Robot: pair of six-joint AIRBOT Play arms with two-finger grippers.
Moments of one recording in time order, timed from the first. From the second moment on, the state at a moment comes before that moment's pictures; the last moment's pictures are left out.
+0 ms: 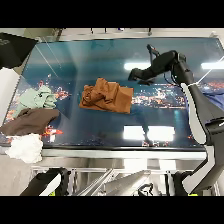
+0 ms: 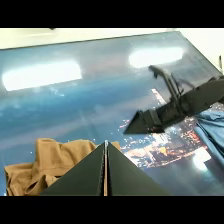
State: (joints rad) left arm -0.01 -0.92 1.71 -2.15 1.23 1.76; right arm 0.21 -1.88 1.84 2.14 -1.21 -1.49
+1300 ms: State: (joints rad) left arm -0.01 -0.90 1.70 -2.15 1.28 1.76; right arm 0.01 -1.77 1.96 2.43 -1.23 -1.52
